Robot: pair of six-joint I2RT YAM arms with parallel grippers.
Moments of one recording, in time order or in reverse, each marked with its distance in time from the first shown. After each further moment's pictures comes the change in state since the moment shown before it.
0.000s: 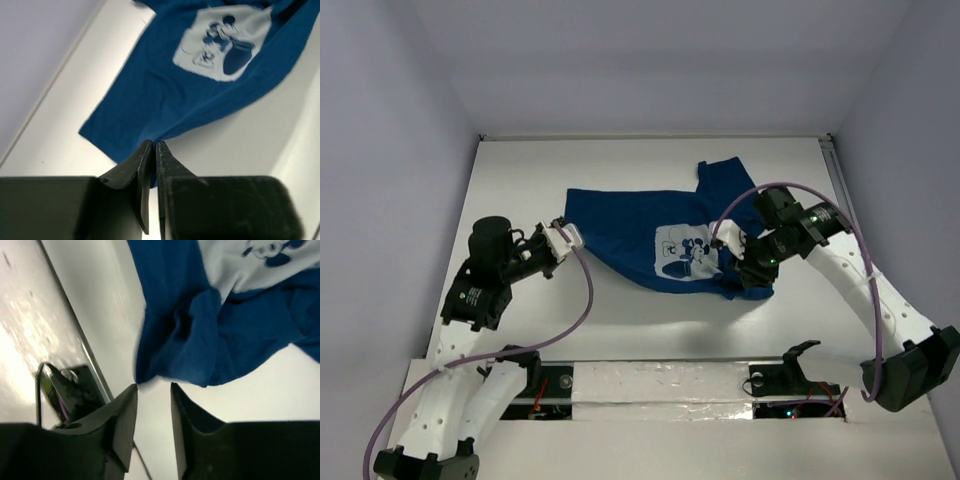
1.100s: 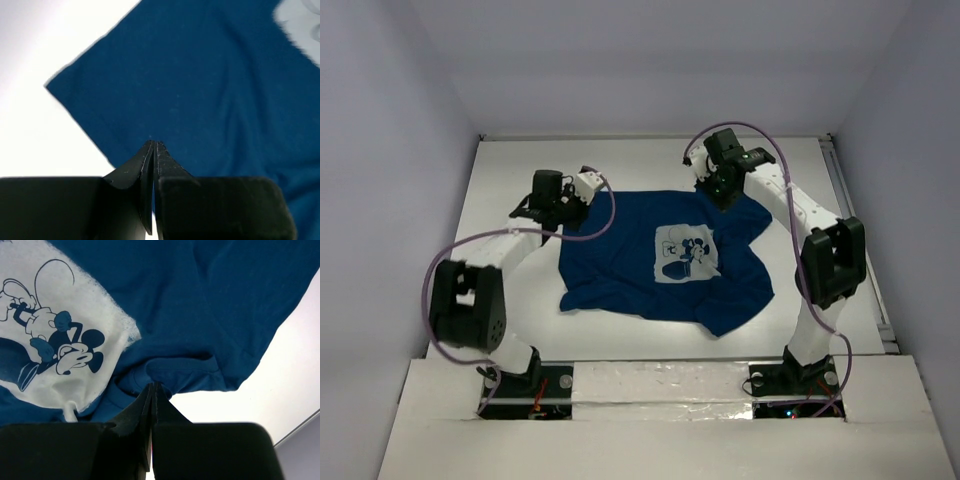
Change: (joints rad) left arm 0.000 0.759 0.079 0.399 -0.279 -0.187; right arm -0.011 0.658 0.422 0.399 0.430 0.414
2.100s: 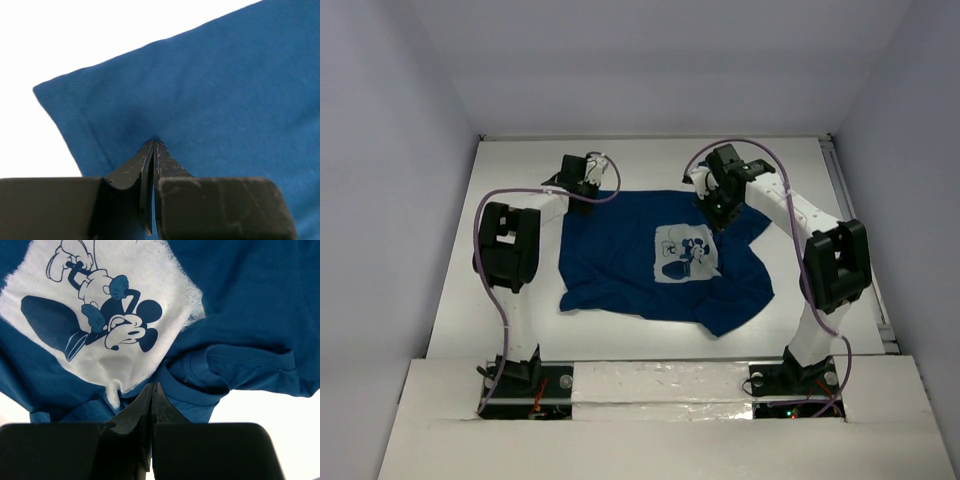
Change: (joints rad) left arm -0.023 0.550 0.388 -0.036 -0.280 -0.273; right arm -0.004 -0.036 -0.141 -0.030 -0.192 0.051
